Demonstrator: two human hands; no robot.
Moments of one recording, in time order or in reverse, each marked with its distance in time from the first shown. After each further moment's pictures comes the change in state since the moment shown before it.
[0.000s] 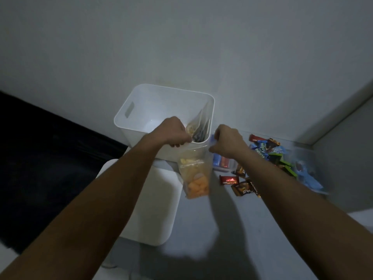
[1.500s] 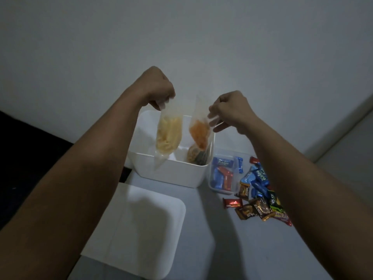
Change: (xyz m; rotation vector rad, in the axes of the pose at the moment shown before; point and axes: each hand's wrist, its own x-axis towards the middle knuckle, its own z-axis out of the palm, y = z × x) left_hand -0.020 0.063 -0.157 -0.176 0.287 0.060; right_hand 0.004 -0.087 -0.116 0.623 0.147 -0.045
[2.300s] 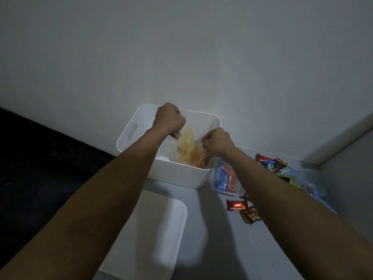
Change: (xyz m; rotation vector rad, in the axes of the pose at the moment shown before) left_hand 0.046 -0.071 0.098 -0.066 0.029 -0.137; right_hand 0.043 0.089 0.079 -0.335 -0.042 0.215
